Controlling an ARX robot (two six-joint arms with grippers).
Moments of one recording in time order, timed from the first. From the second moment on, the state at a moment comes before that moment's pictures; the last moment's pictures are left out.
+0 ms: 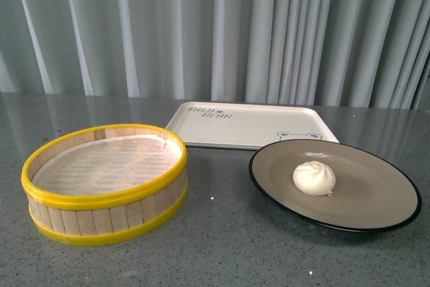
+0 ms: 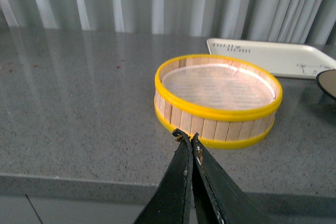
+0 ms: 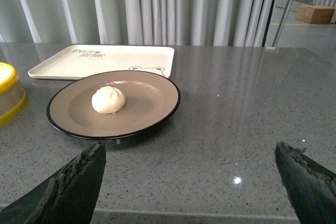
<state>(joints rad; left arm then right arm) 0.00 0.01 0.03 0.01 0.00 0.00 0.00 0.00 0.01 0.00 0.00 0.00</state>
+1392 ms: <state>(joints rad) 0.00 0.00 0.03 0.00 0.00 0.00 0.00 0.62 0.15 0.30 0.05 0.86</state>
